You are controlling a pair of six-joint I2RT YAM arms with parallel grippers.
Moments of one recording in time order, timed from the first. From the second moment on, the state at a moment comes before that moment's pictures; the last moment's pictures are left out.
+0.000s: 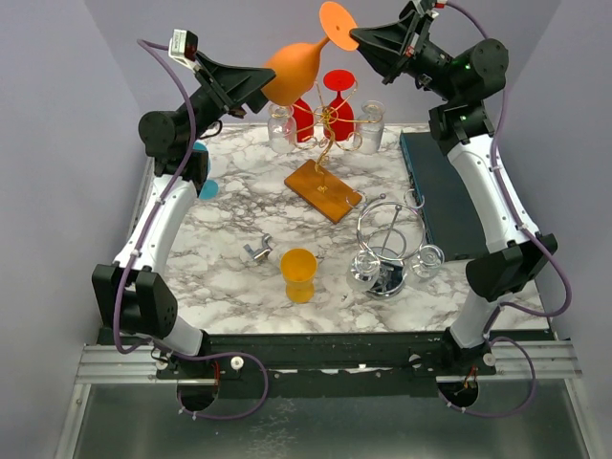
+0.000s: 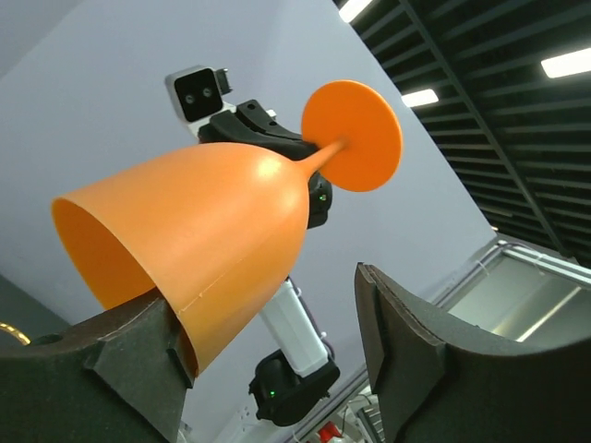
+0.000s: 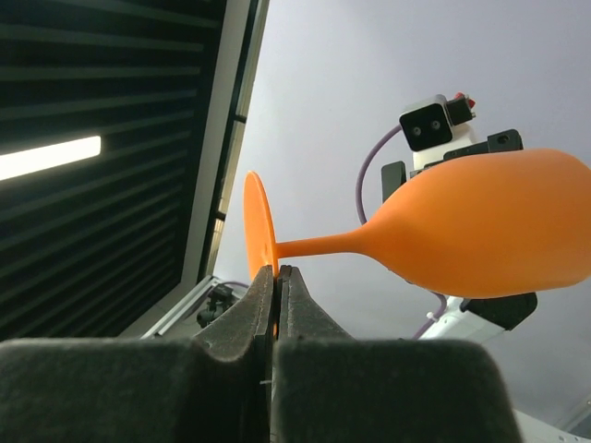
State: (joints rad) left arm -0.16 1.51 1.47 0.87 0.76 -1.67; right arm 0.33 1.79 2.09 0.36 -0.81 1.88
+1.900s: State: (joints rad) left arm -0.18 1.11 1.68 -1.07 0.10 -0.82; right arm 0.30 1.56 1.99 -0.56 -0.19 0.74
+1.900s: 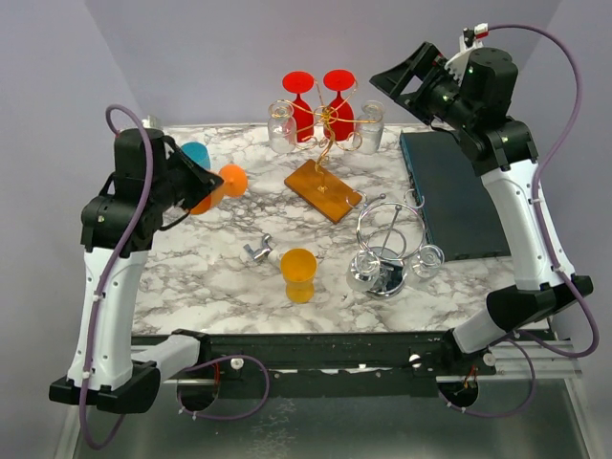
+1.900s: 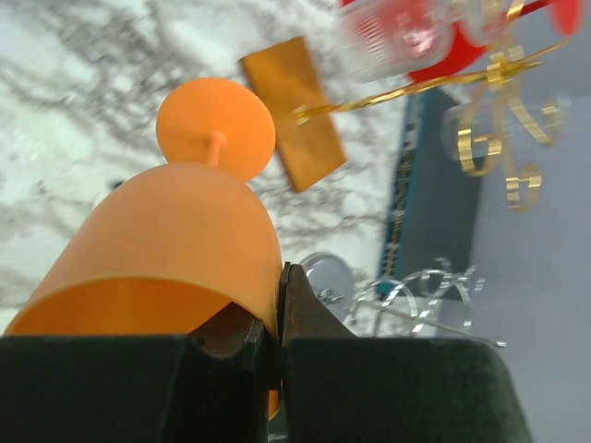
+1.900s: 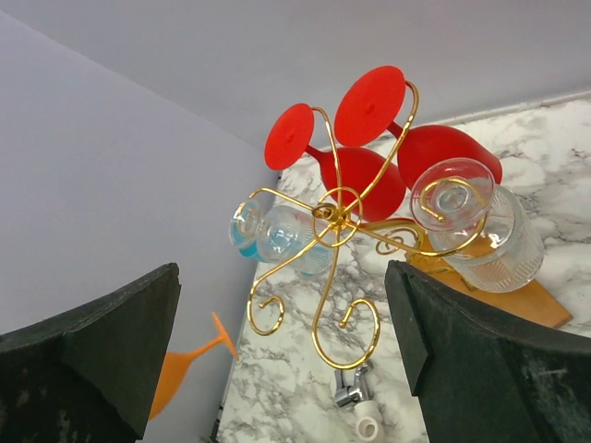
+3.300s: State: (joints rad) left arm 0.26 1.92 1.86 -1.04 -0.04 -0.58; right arm 0.30 1.68 2.16 -0.70 -0.22 0.67
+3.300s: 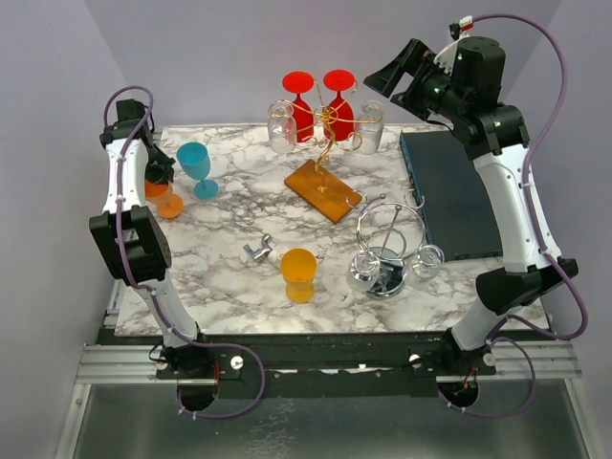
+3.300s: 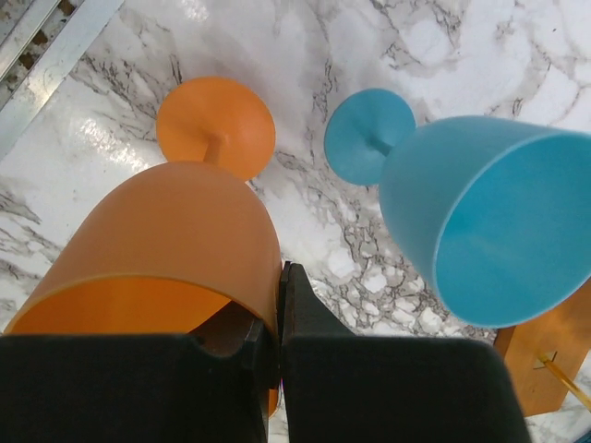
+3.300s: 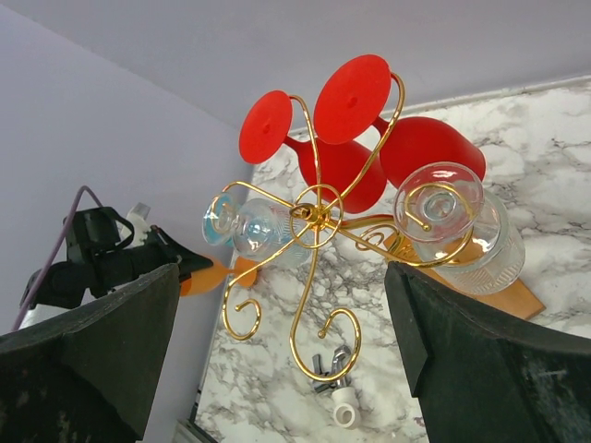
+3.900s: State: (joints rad) left arm 0.27 2.12 2.09 -1.09 -0.01 -0.58; right arm 0.30 1.66 2.16 -0.70 -0.20 0.66
